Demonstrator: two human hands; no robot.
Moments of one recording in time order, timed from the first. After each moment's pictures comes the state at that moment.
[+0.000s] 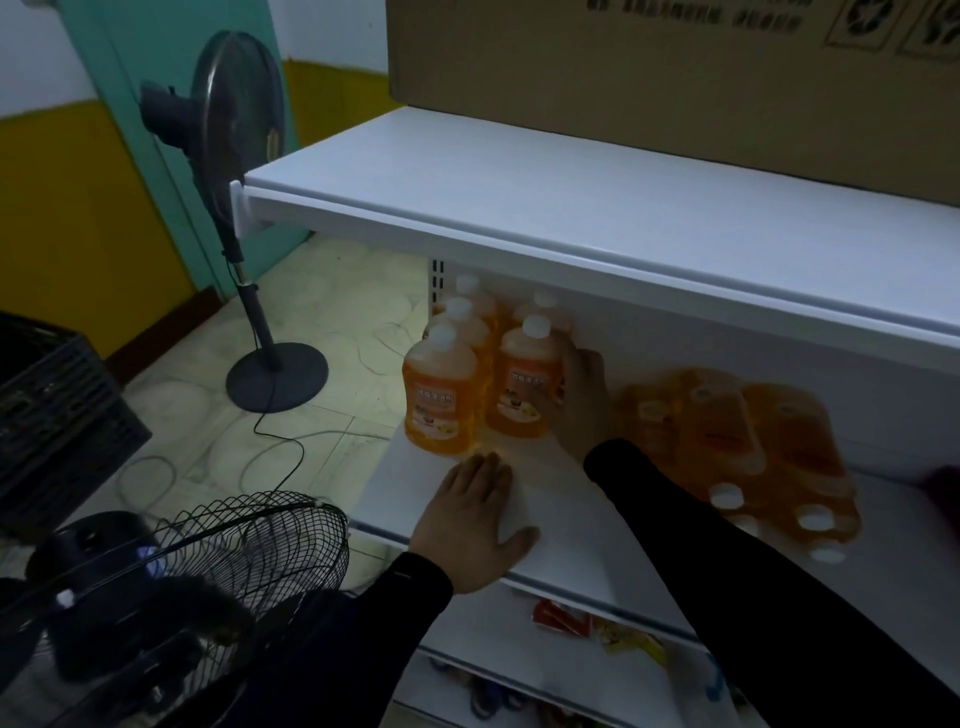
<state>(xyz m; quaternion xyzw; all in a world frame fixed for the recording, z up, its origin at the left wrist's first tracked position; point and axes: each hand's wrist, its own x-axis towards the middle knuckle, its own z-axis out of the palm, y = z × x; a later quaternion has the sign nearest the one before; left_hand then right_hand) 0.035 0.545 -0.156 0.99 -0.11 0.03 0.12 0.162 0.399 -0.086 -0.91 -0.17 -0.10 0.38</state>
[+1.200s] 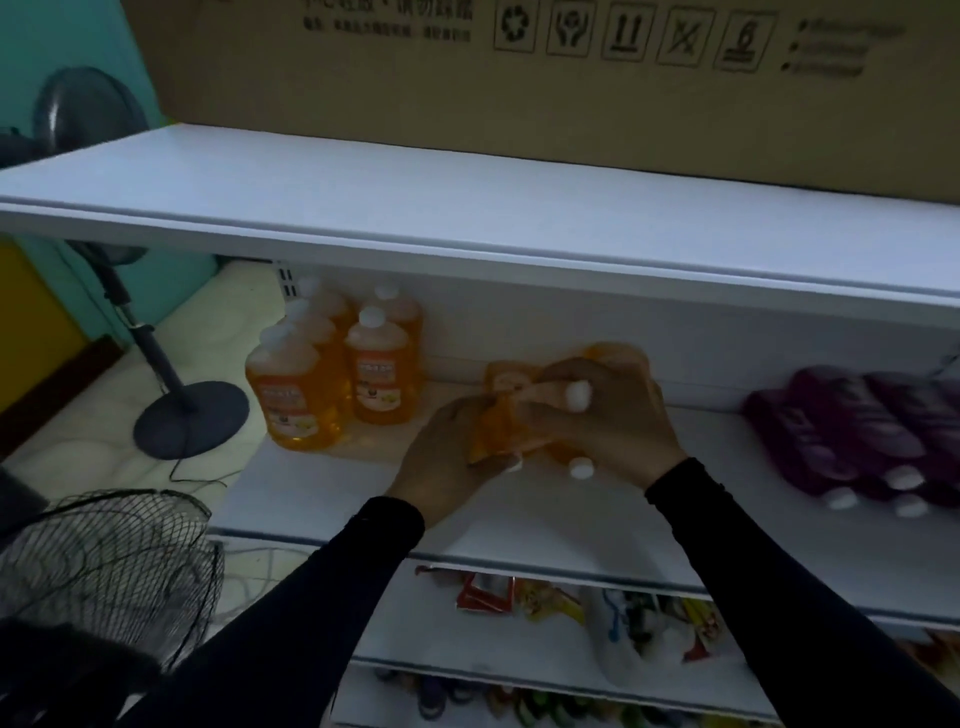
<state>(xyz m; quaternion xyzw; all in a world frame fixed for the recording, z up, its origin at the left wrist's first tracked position) 0.060 0.421 -0.078 0.91 -0.15 0.05 0.38 0.048 0.222 0.010 -0.87 -0.13 -0.04 0.47</state>
